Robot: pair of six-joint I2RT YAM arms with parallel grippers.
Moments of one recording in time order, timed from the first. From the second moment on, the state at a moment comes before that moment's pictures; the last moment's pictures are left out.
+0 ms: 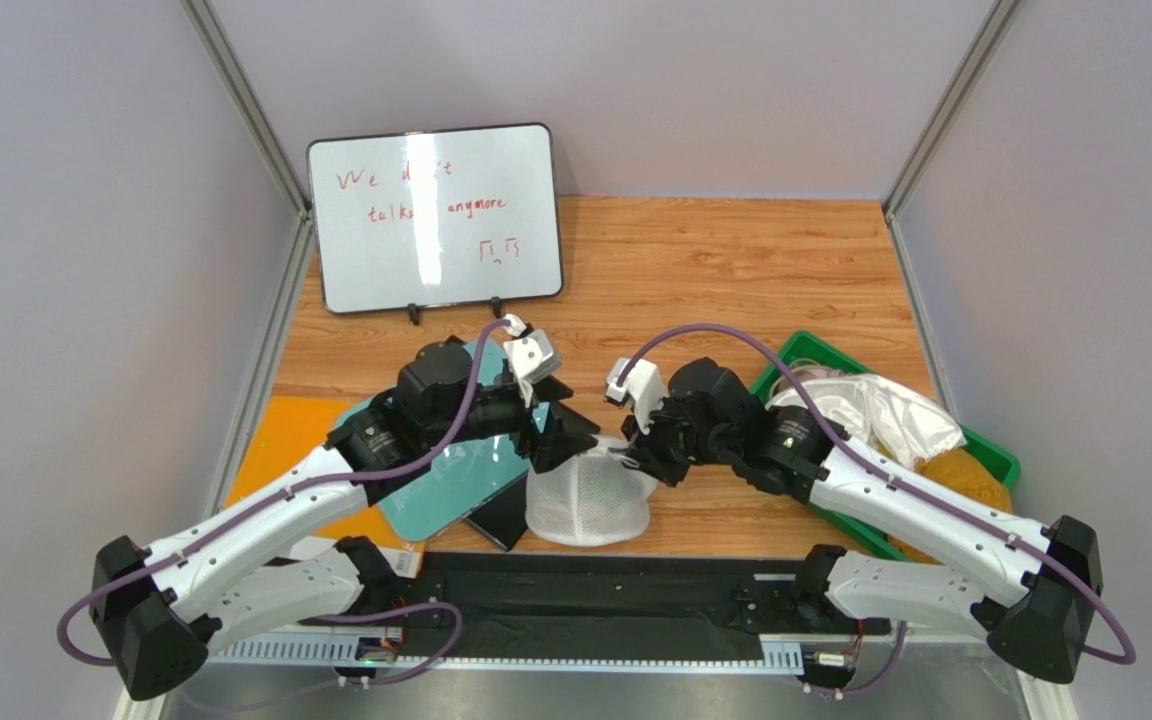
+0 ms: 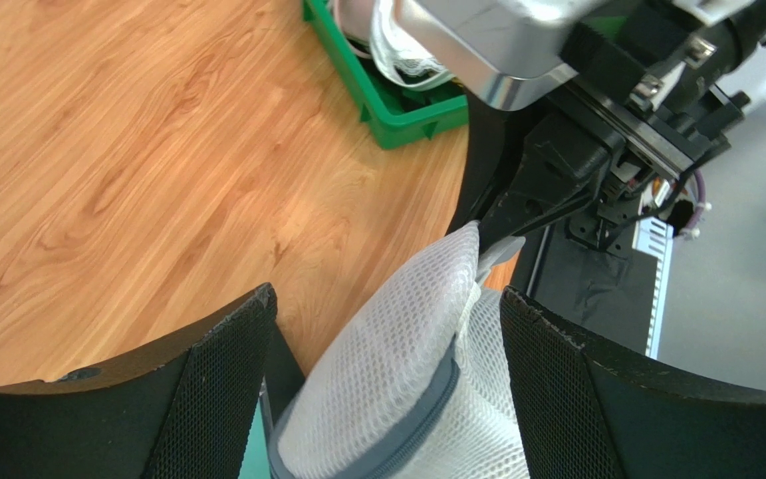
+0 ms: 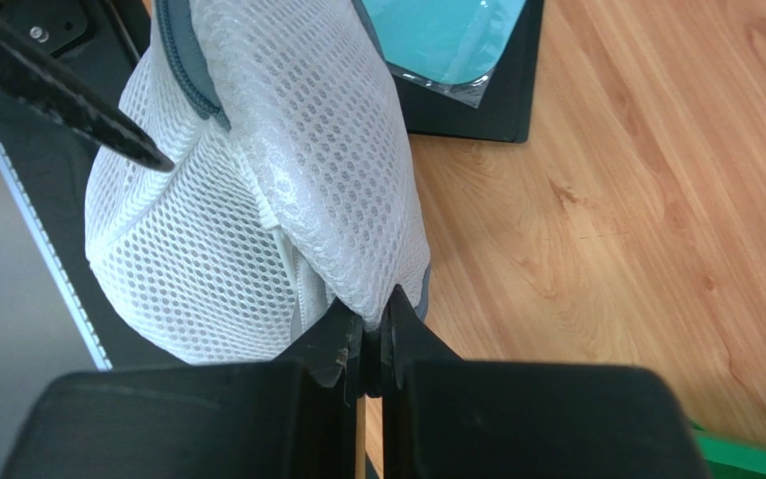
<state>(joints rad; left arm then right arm) -0.82 0.94 0.77 -0.11 0.38 -0.07 0.94 1.04 0.88 -0.54 -0.17 -0.04</state>
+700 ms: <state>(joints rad) -0.82 1.04 0.72 -0.03 0.55 -0.06 0.85 1.04 0.89 -0.55 -0.27 -0.04</state>
